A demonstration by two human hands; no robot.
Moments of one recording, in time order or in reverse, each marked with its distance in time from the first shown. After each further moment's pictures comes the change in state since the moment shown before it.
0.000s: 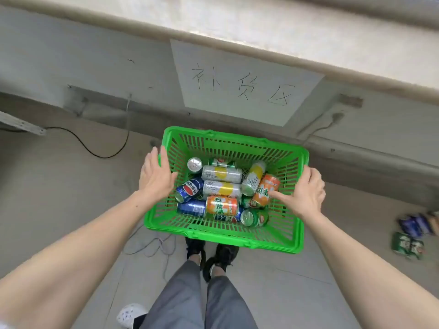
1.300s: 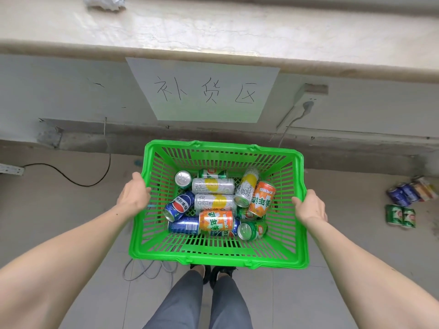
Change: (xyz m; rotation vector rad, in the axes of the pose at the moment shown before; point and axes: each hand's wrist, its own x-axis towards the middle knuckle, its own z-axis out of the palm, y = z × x) left_hand 0.016 -0.007 -0.013 -0.084 -0.140 -0.162; right_hand -0.018 0.057 0.013 0.203 -0.079 0.505
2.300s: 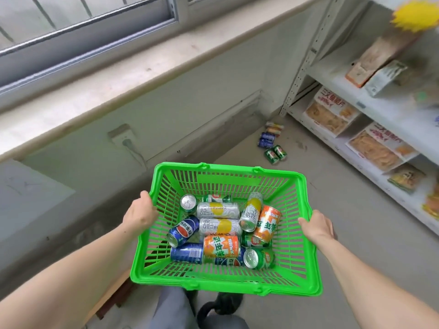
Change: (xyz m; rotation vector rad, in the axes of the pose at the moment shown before) left_hand -0.217 0.361 0.116 0.420 -0.039 0.695; right_hand -0.079 0.432 -0.117 0.440 0.174 0.586
